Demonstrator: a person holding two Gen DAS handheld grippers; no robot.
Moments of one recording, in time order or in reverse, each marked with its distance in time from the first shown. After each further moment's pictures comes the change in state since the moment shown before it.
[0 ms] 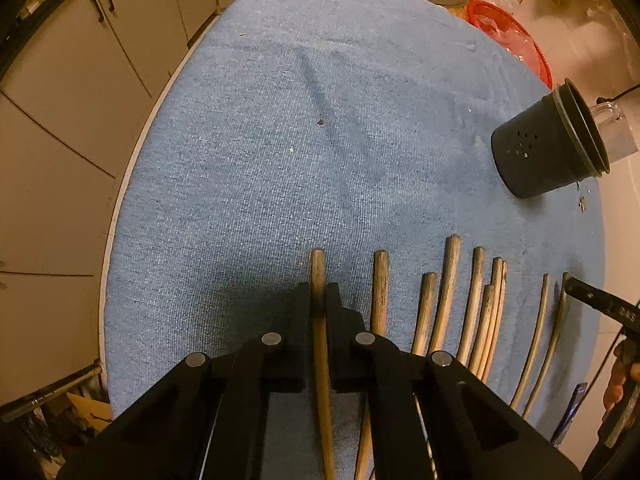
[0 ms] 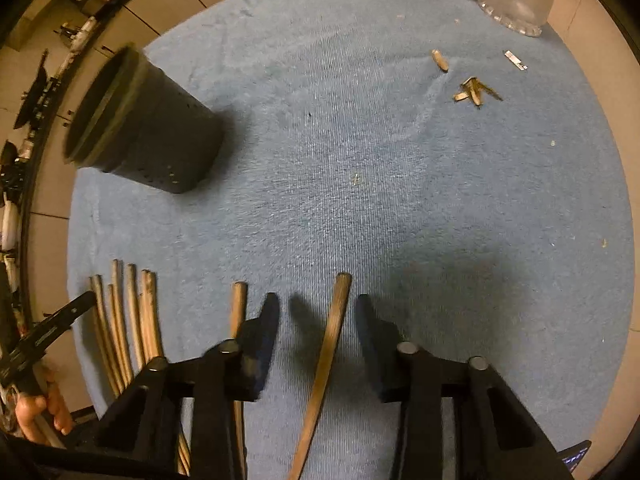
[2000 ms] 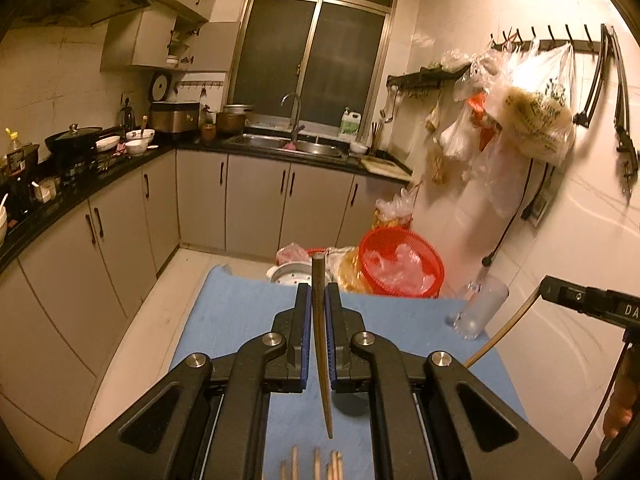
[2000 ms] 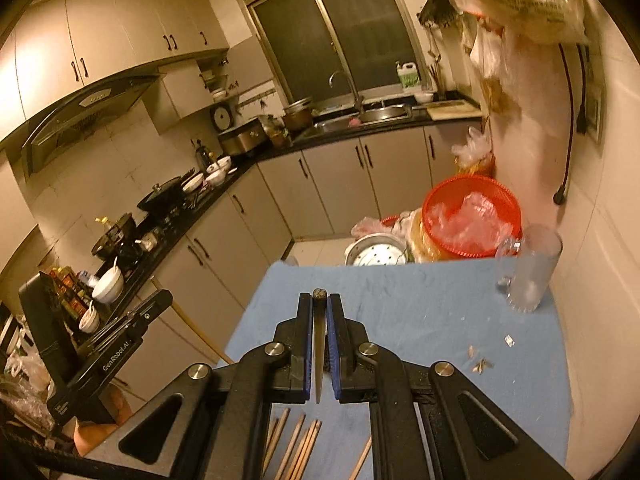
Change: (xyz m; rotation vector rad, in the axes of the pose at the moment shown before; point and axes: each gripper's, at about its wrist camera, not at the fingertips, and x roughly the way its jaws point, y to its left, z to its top) left arm -0.248 -0.103 0.014 0.136 -0.867 -0.154; right arm -0.286 0.099 -0.025 -0.248 -0.744 0.226
